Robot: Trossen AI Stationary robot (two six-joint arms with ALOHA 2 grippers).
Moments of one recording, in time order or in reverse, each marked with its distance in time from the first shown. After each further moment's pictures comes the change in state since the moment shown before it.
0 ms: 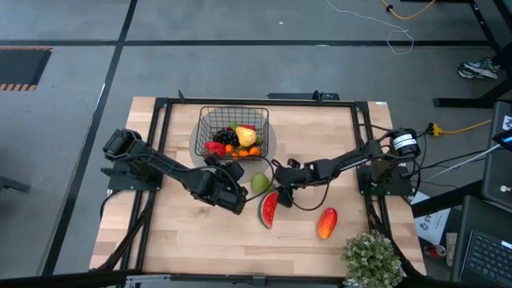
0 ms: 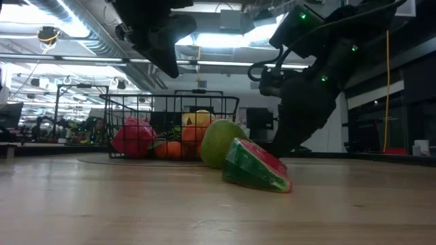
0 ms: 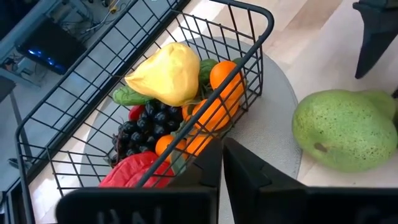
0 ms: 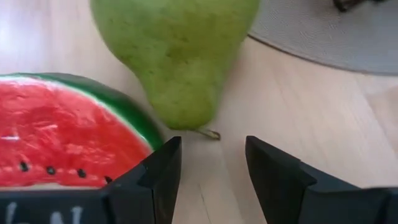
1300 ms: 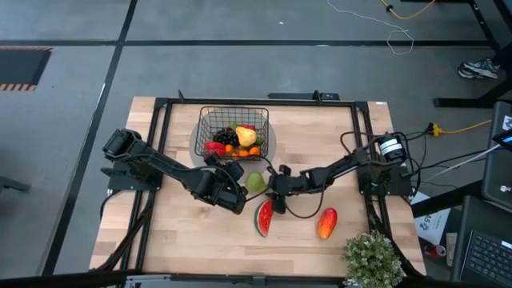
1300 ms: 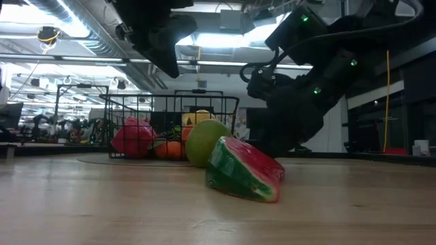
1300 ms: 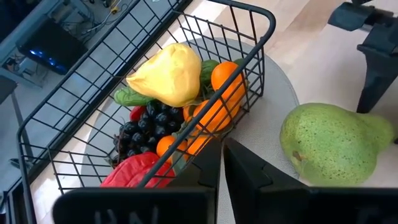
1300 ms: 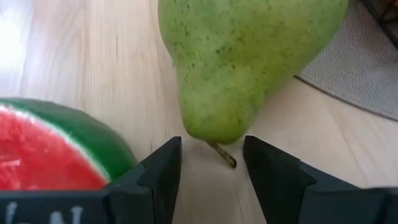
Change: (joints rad) left arm 0.002 0.000 0.000 0.000 -0.004 0.000; right arm 0.054 0.147 0.002 0.278 0.048 -0.049
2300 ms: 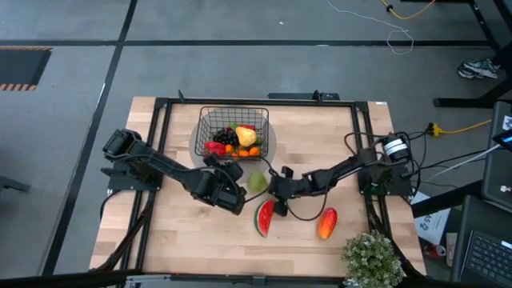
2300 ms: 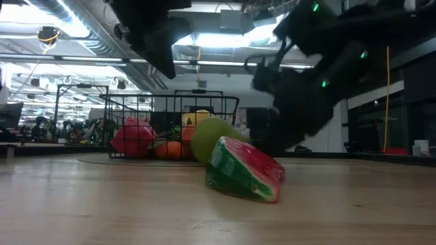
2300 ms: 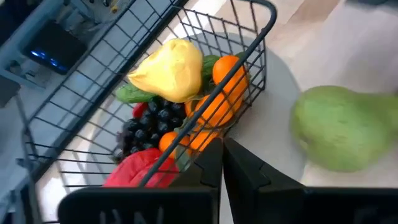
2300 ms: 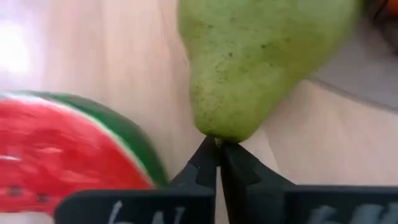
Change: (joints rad) left arm -0.008 0.000 0.000 -0.026 0.009 0.000; right arm 0.035 -0.043 -0.006 -0.027 0.042 0.037
